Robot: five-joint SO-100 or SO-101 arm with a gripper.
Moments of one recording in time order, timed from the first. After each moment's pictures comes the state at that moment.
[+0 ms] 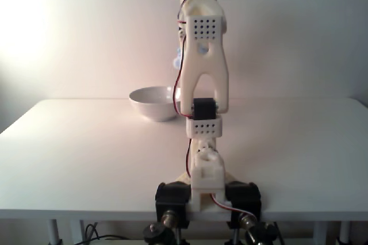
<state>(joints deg) -6.9 84.6 63.9 77.9 85.9</state>
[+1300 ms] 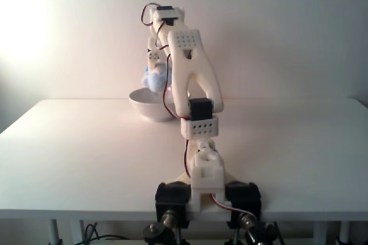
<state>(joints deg) -17.7 46.4 25.5 77.8 80.9</state>
